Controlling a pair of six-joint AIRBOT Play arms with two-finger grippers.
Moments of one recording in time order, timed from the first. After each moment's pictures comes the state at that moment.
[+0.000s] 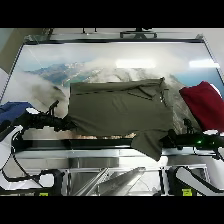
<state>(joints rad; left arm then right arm) 0.21 -1.47 0.73 0.82 -1.15 -1.08 -0.63 -1.18 0.34 -0.86 1.20 1.08</state>
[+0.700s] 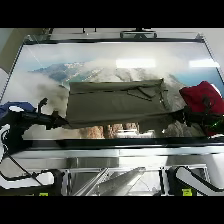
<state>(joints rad) 0.39 -1.47 0.86 0.76 -1.39 -1.08 -0.64 -1.18 0.68 -0.49 1.31 1.00</state>
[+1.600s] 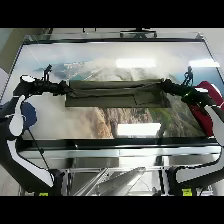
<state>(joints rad) 0.19 -1.95 1.59 0.69 -1.19 -1.08 -0.27 -1.68 1.09 -0.16 0.76 0.66</state>
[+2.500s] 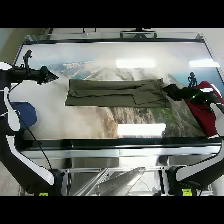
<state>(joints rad) 0.32 -2.02 1.98 0.68 -1.45 -1.21 -0.38 -1.81 1.23 -0.50 0.92 0.90</state>
